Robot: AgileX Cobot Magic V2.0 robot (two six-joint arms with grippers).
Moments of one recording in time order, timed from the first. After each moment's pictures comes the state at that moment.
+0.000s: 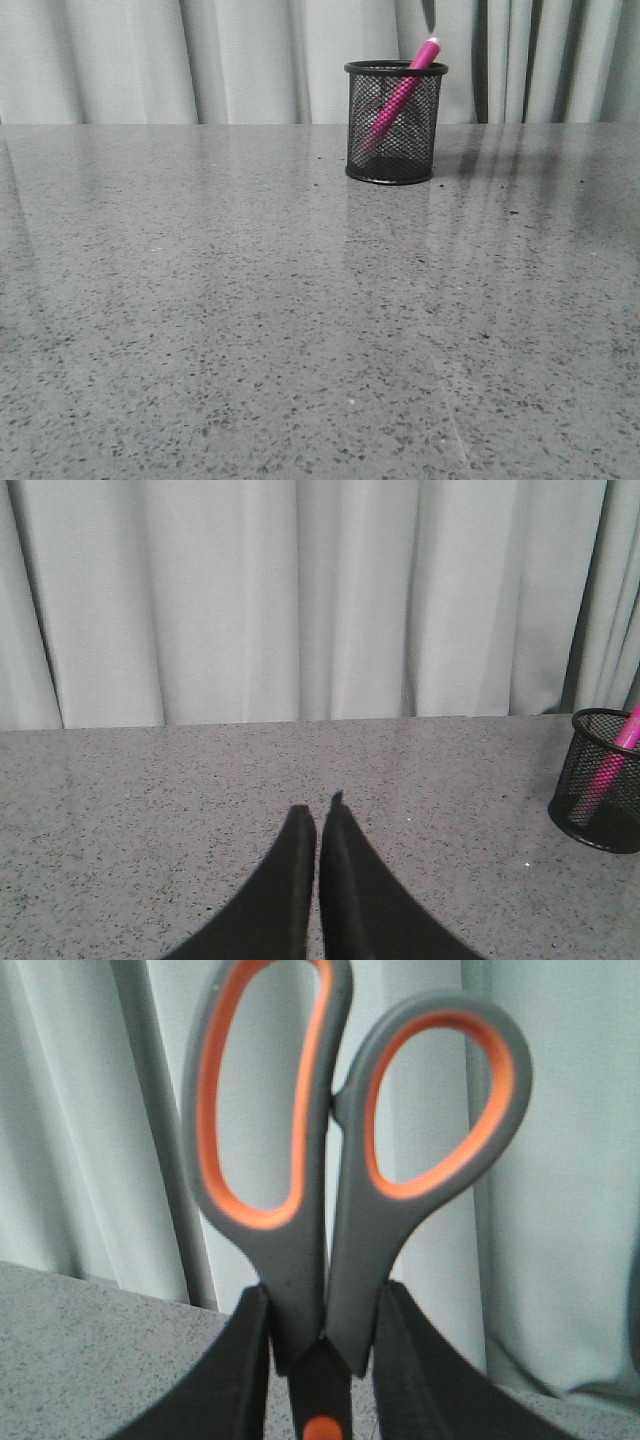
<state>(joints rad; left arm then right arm) -0.08 0.54 -0.46 -1.28 0.19 1.27 0.37 1.57 -1.20 0.31 -0.29 -0.28</state>
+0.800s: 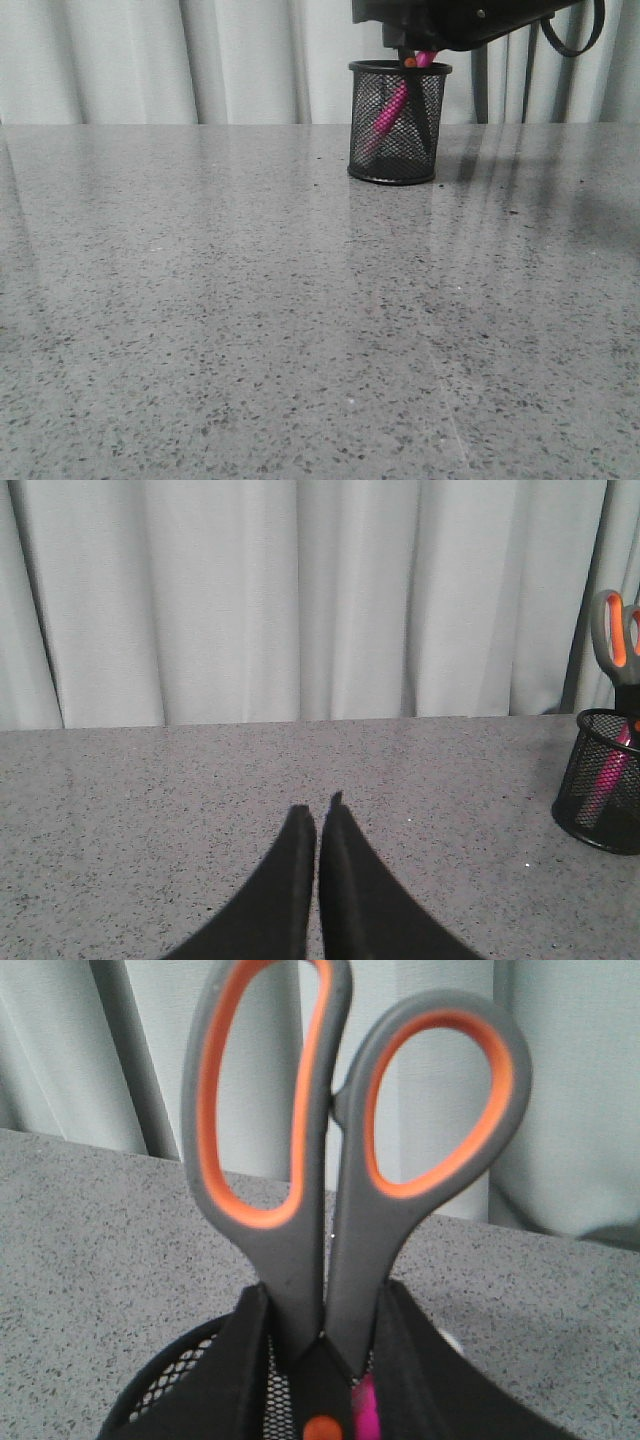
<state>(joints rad) -0.08 0.54 -0.46 -1.28 0.19 1.27 0.37 1.70 -1.10 0.31 -0.34 -0.28</state>
